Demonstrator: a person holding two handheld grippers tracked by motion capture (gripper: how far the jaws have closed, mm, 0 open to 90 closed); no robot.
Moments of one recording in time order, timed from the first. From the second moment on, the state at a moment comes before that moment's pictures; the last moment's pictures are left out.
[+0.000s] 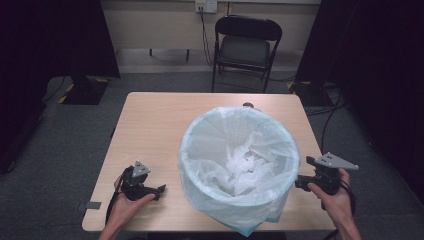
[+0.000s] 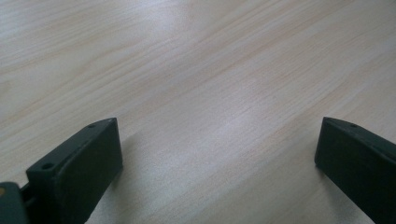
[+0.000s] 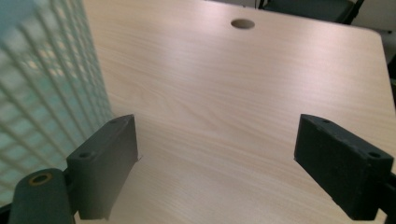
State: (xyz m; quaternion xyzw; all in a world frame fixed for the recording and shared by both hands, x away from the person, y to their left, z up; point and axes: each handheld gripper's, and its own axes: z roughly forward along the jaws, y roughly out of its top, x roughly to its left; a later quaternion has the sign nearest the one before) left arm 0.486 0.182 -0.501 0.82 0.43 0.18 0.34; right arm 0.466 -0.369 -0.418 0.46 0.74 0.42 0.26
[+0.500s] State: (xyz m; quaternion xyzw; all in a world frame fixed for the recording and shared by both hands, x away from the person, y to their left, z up) left arm 0.486 0.182 -0.501 0.82 0.43 0.18 0.35; right arm 0.498 -0.364 -0.485 0.52 0.75 0.32 0.26
